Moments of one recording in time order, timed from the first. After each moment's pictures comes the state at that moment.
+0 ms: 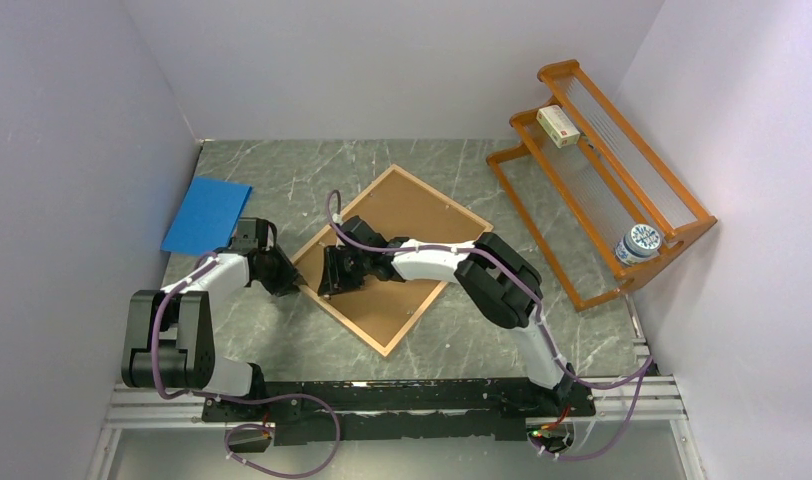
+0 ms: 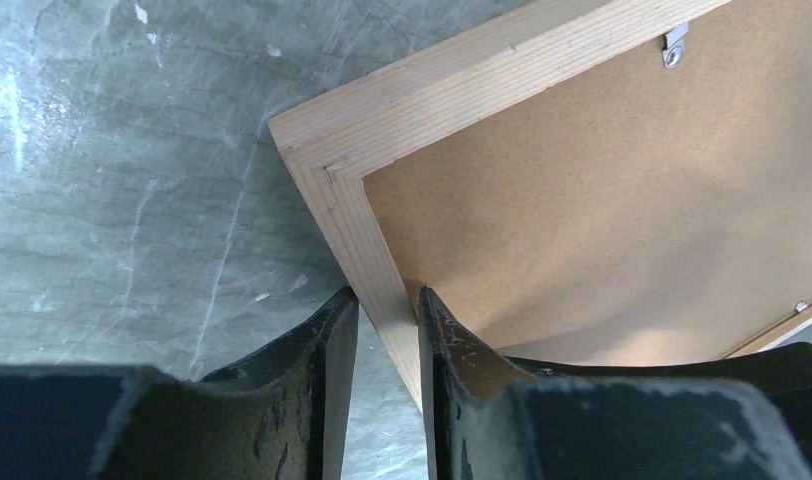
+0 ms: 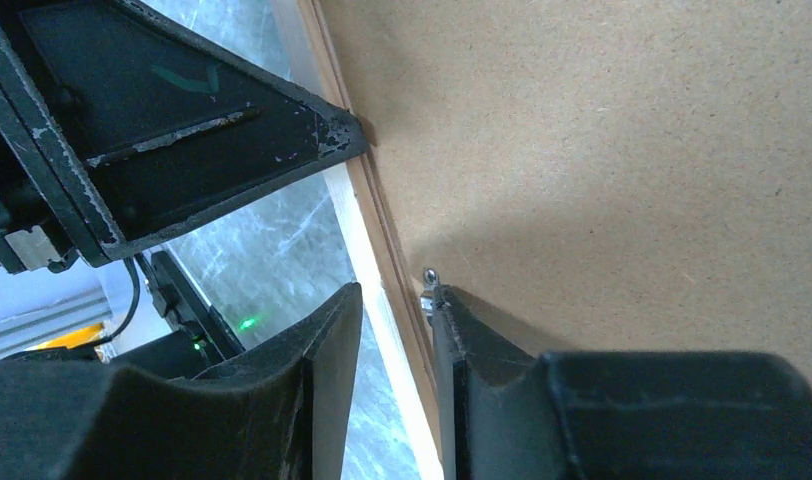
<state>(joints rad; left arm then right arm) -0.03 1.41 0.67 -0.38 0.18 -0.73 0.96 2.15 1.43 -0.04 -0.32 0.77</state>
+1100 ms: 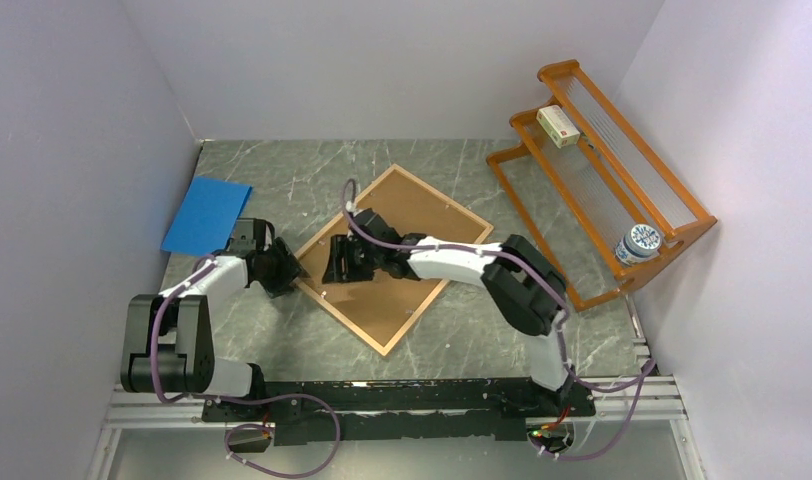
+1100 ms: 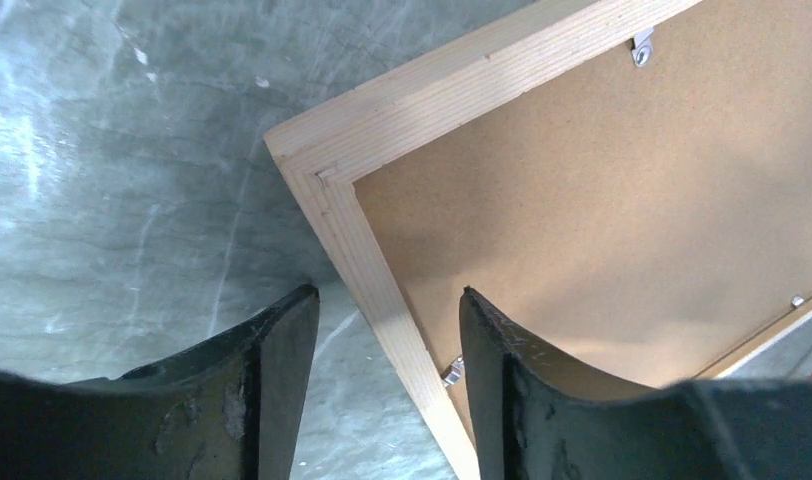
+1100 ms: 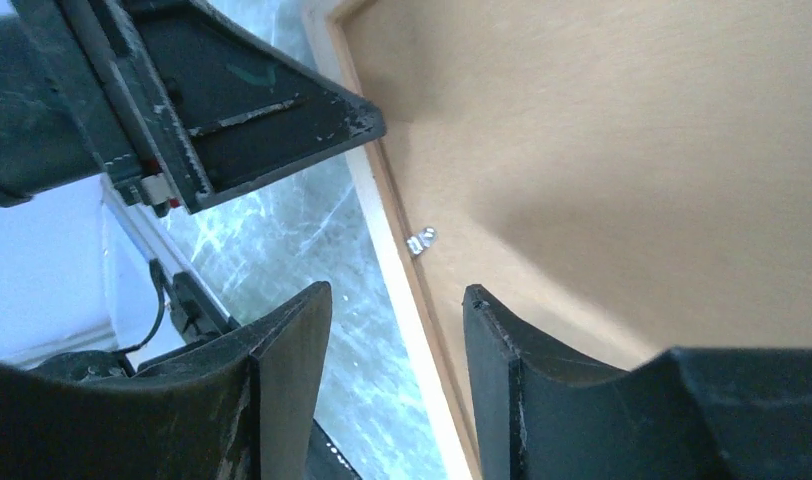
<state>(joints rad) -0.02 1.40 0.66 -0.33 0.20 -0.69 0.94 2.03 1.35 -0.02 -0.26 0.80</state>
